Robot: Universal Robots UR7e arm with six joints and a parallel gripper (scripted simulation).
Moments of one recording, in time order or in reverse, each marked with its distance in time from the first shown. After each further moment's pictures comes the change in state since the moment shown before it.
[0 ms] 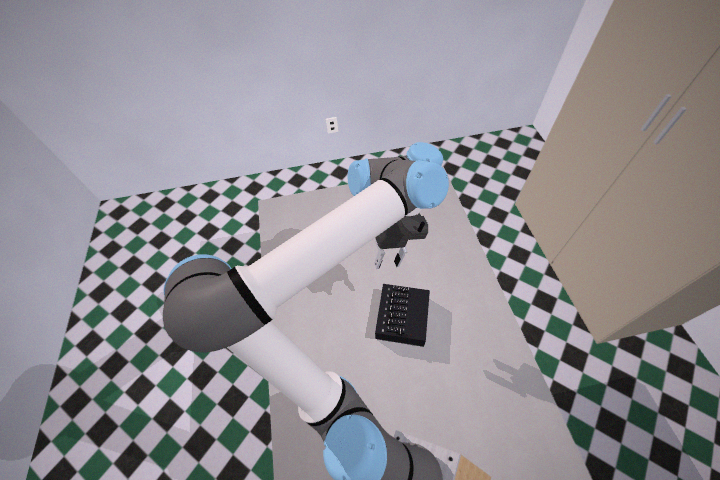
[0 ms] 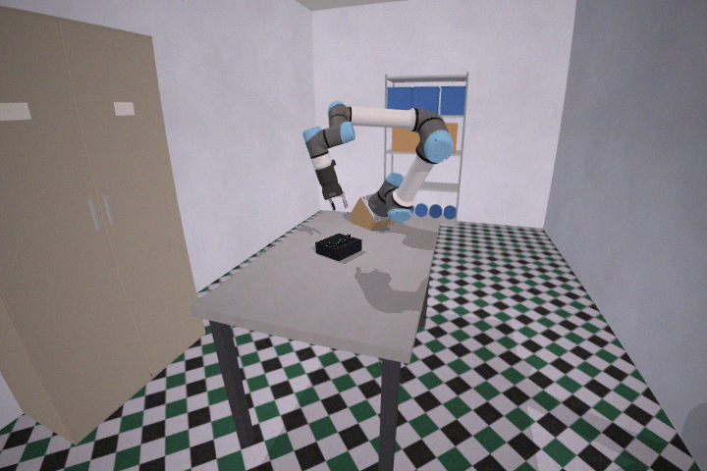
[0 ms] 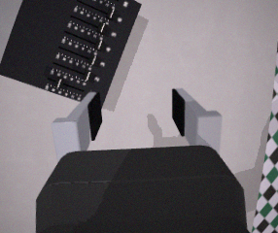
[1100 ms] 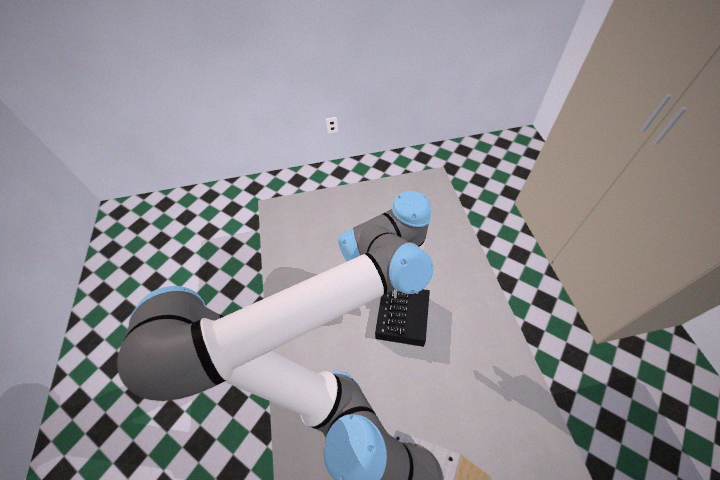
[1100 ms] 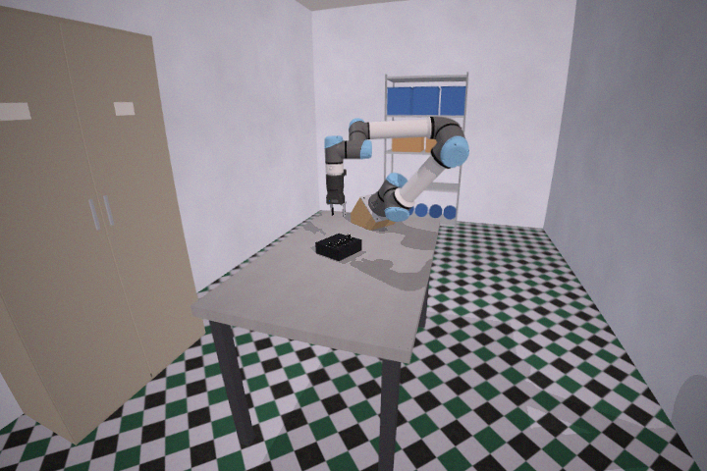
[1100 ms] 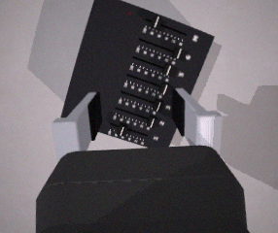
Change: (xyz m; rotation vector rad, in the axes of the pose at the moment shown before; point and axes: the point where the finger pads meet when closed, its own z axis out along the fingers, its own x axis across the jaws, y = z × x) arm -0.041 -0.066 0.046 -0.076 -0.280 0.060
